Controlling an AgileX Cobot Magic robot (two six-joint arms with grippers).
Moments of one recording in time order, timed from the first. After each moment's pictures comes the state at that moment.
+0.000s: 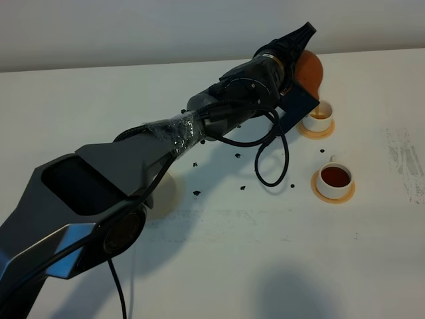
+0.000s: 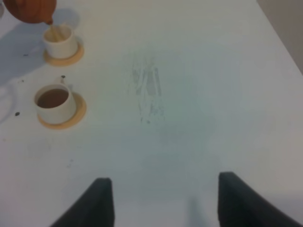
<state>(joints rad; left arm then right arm) -0.74 2.54 -2.19 0.95 0.34 1.18 -0.15 0.01 -0.52 0.08 1.12 -0.05</state>
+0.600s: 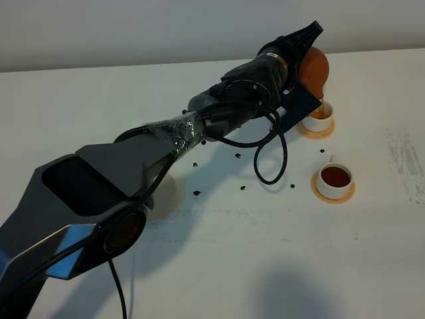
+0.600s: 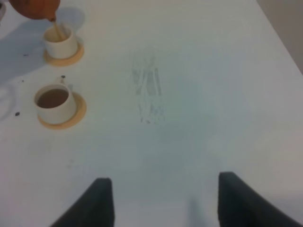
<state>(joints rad) -0.74 2.54 -2.19 1.01 0.30 1.19 -0.15 0.01 -0.52 0.08 1.12 -0.05</state>
